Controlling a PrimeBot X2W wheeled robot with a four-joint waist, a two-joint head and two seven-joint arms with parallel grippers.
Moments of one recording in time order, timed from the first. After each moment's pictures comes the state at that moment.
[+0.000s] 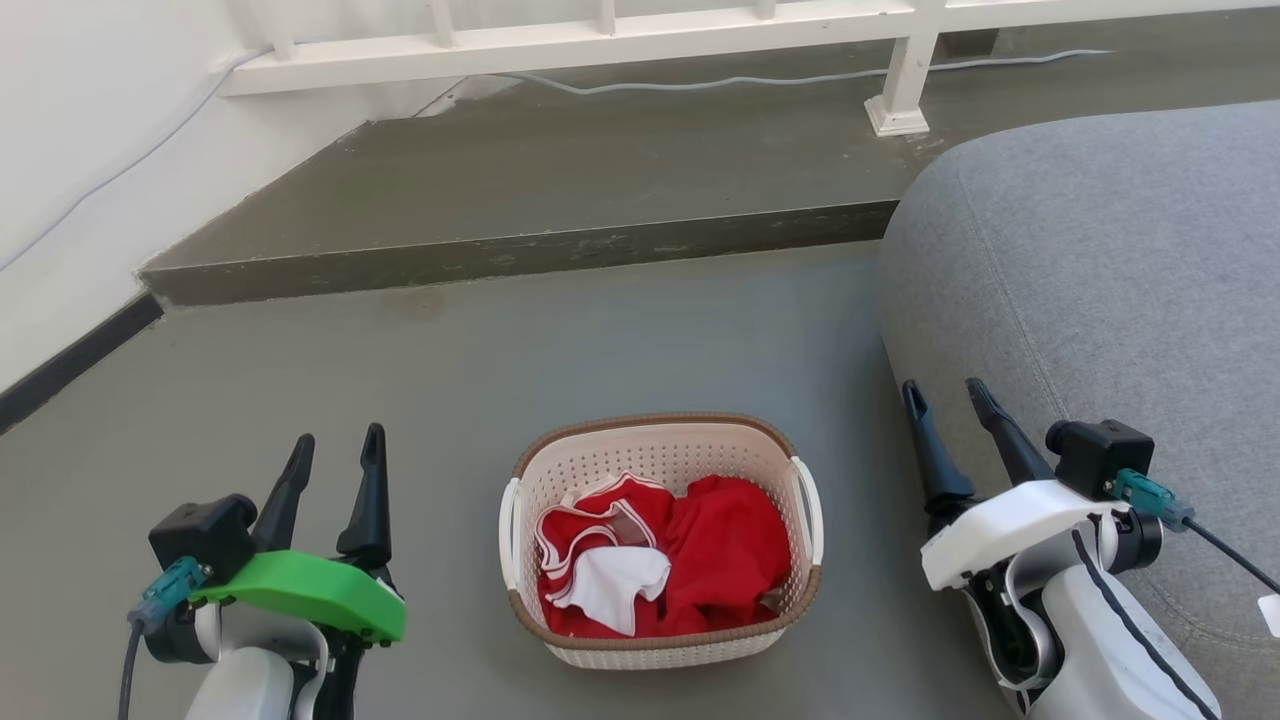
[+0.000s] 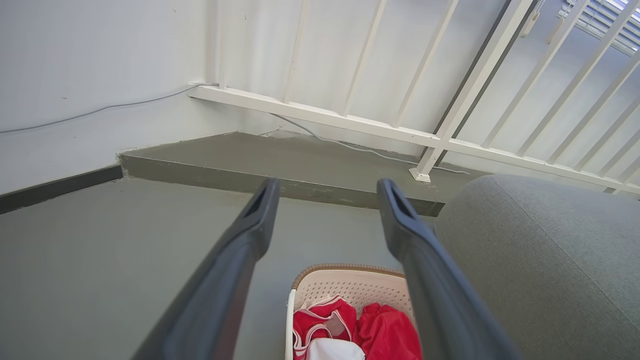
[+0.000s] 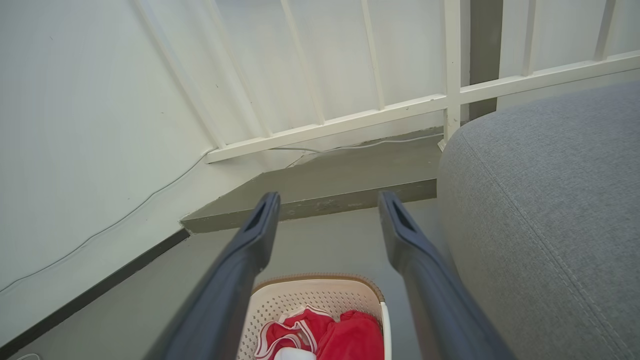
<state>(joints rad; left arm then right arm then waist) -0.16 0.08 -0.19 0.36 -0.53 -0.10 -0.25 -0.17 -0.10 0.27 0.41 0.41 0.04 -0.25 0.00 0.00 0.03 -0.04</state>
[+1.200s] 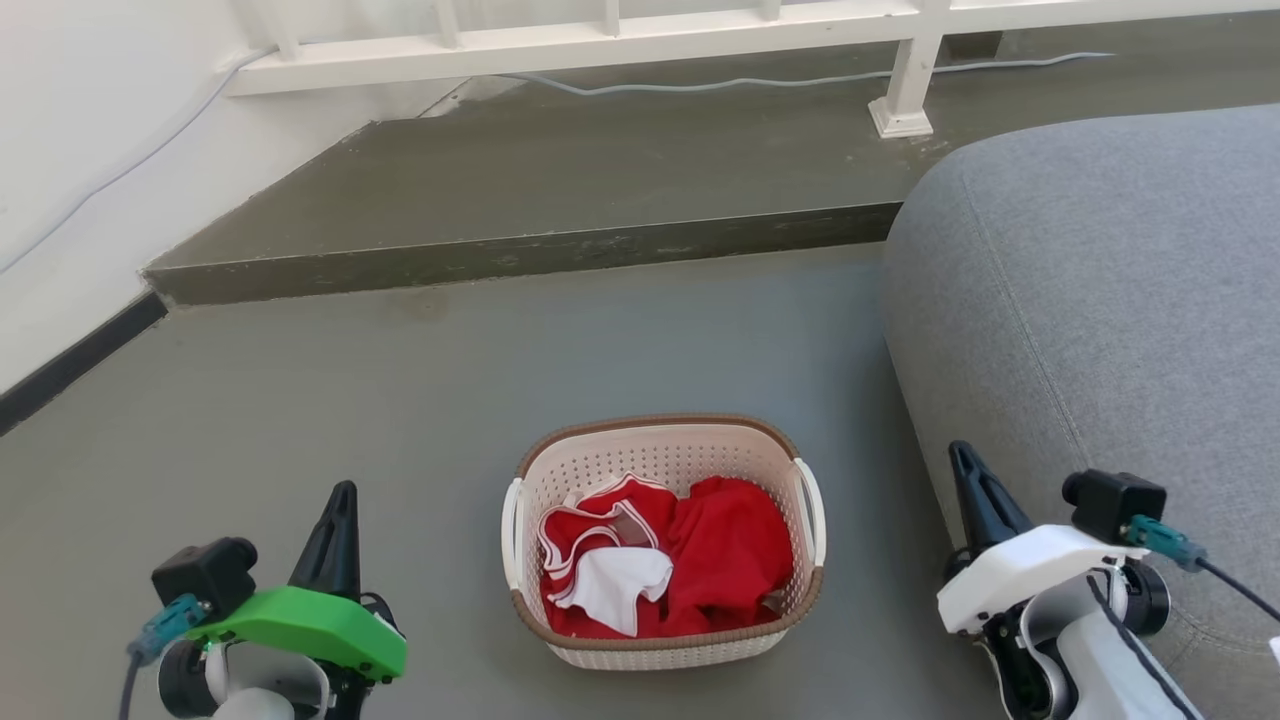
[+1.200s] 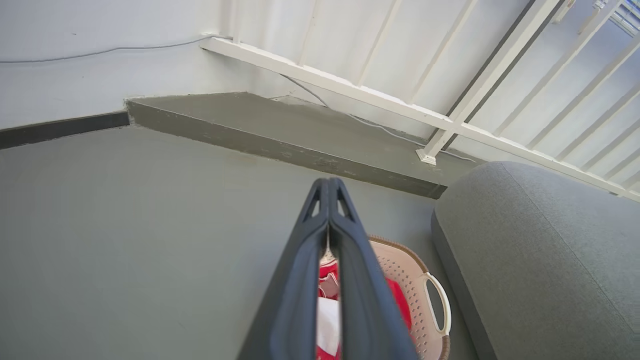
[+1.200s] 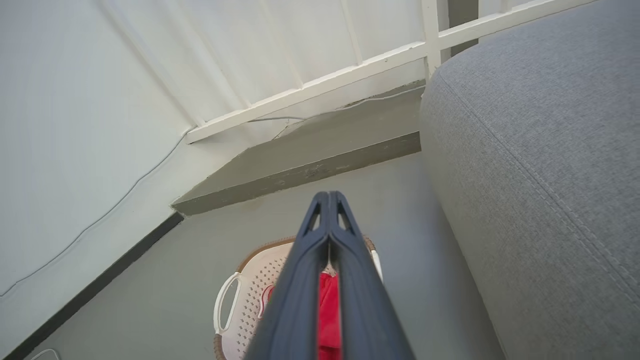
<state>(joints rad) -0.11 0.05 -0.15 0.40 -0.57 -0.11 -0.22 -0.11 -0.08 0.22 0.46 0.45 0.05 -0.22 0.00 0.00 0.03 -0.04</state>
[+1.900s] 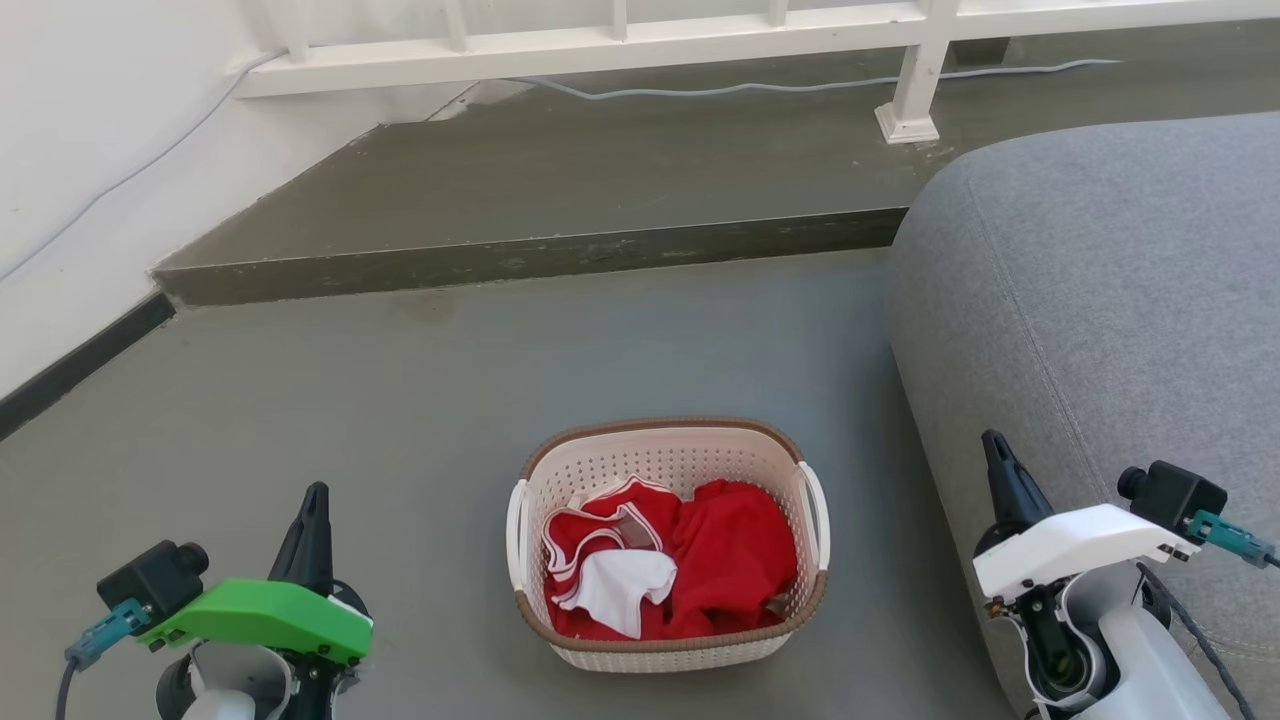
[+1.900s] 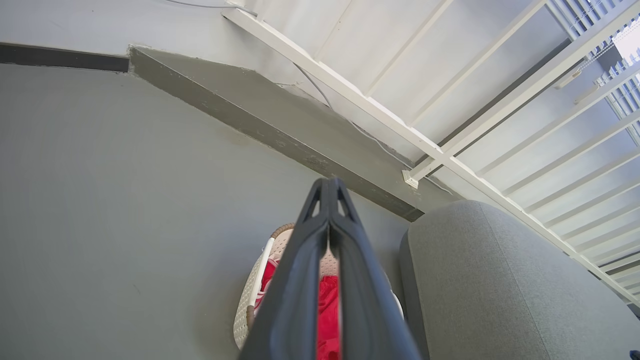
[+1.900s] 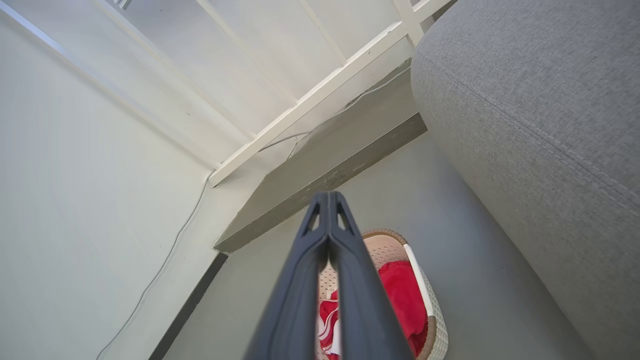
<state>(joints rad) -0.11 0.05 -0.10 0.38 -0.81 -0.11 -0.13 -0.11 -0.07 0.13 0.43 0.73 0.07 -0.14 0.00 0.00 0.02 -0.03</state>
